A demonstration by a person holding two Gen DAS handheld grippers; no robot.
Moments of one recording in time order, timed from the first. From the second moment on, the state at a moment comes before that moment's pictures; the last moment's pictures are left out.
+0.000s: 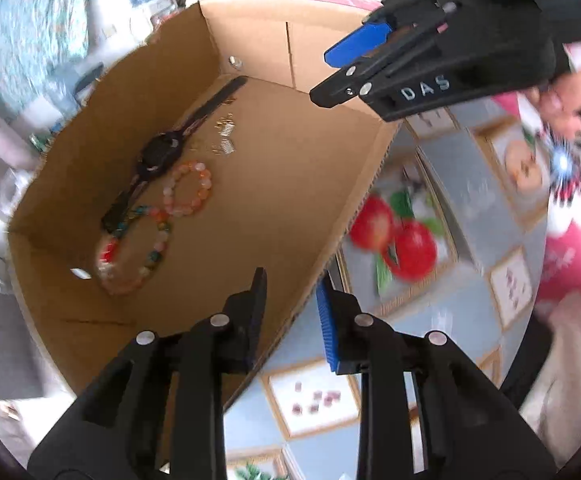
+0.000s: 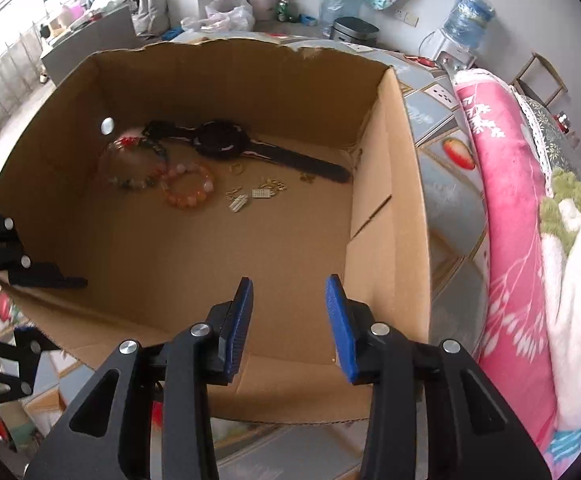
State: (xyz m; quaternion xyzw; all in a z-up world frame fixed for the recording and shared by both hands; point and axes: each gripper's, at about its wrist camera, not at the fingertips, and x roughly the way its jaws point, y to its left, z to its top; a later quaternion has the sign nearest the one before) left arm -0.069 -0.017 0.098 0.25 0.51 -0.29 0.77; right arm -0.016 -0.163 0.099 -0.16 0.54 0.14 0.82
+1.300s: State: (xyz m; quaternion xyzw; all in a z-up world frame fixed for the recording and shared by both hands) left arm -0.194 0.012 0.100 0.01 0.20 -0.10 0.98; right arm -0.153 -0.149 0.093 -0.02 0.24 0.15 0.96
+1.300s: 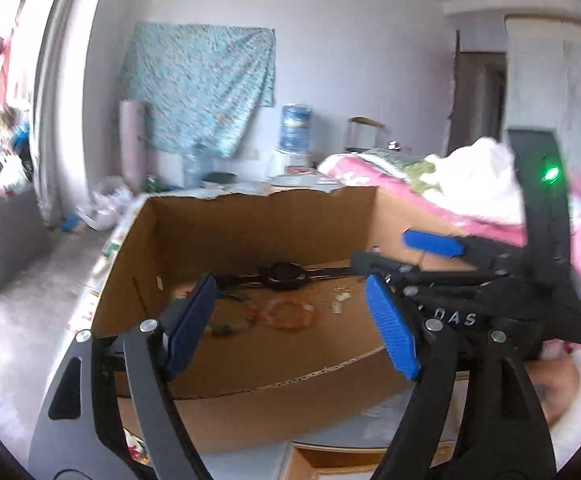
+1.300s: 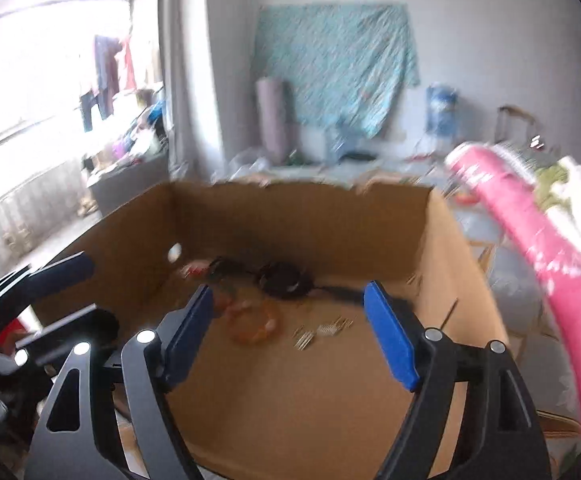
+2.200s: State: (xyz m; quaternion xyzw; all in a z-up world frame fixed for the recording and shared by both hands) left arm -0.147 -0.008 0.087 0.03 0.12 -0.09 0.99; right arm -0.113 -0.177 0.090 -0.04 0.14 0.17 0.97
